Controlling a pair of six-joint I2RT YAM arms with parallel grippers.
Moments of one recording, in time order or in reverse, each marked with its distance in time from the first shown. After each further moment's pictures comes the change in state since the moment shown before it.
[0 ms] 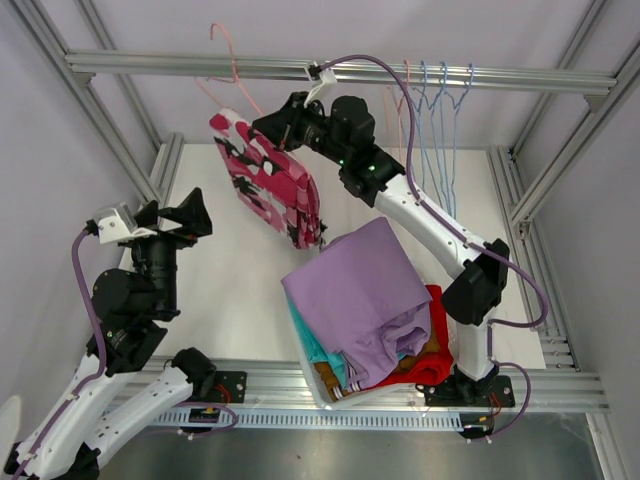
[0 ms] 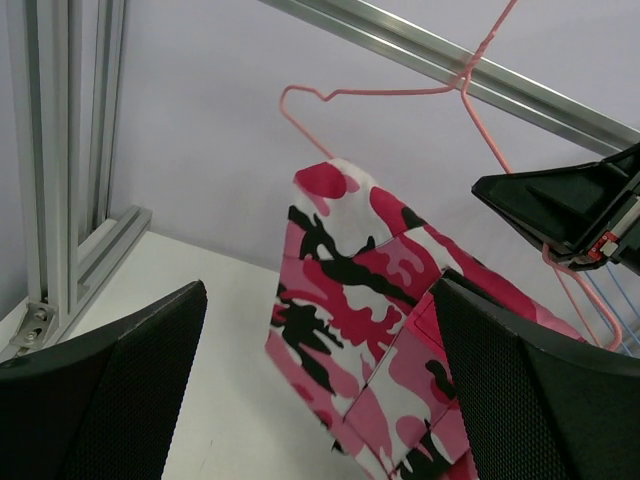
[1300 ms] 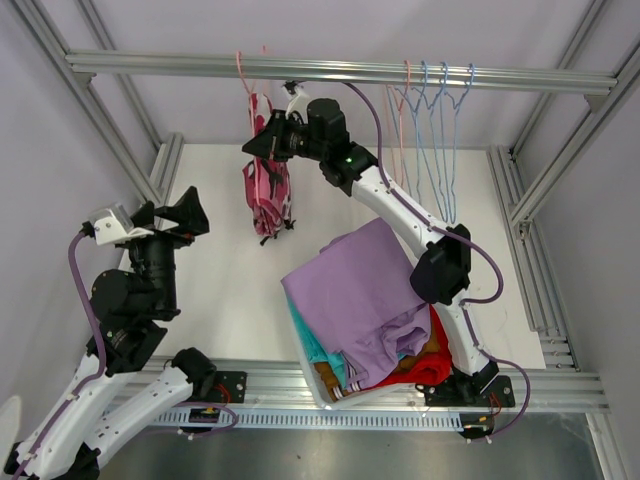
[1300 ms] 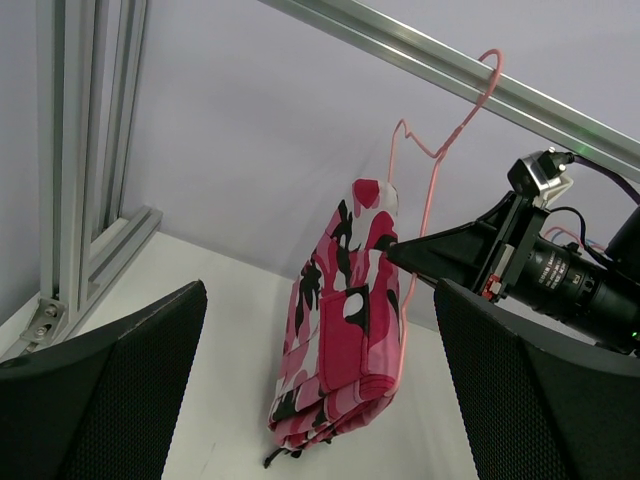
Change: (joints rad) left arm 0.000 0.000 0.000 0.015 -0.040 0.000; right arm -0.040 0.271 0.252 -0.177 -0.188 0.114
